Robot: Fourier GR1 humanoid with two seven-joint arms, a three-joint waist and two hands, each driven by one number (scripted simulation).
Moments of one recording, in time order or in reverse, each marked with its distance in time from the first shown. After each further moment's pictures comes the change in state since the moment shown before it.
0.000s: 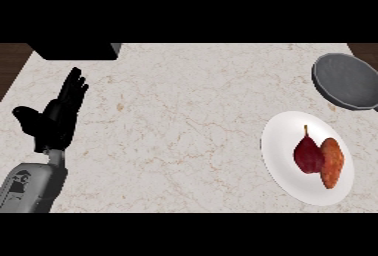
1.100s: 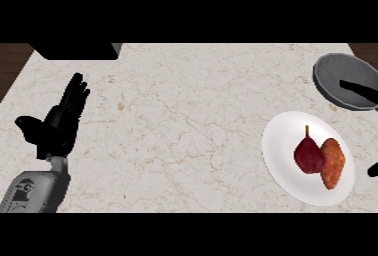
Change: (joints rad) left arm 0.047 -0.063 0.039 -0.049 -0.076 -0.039 0.004; right arm 0.025 0.225 0.040 -0.089 0.270 0.023 0.230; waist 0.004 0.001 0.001
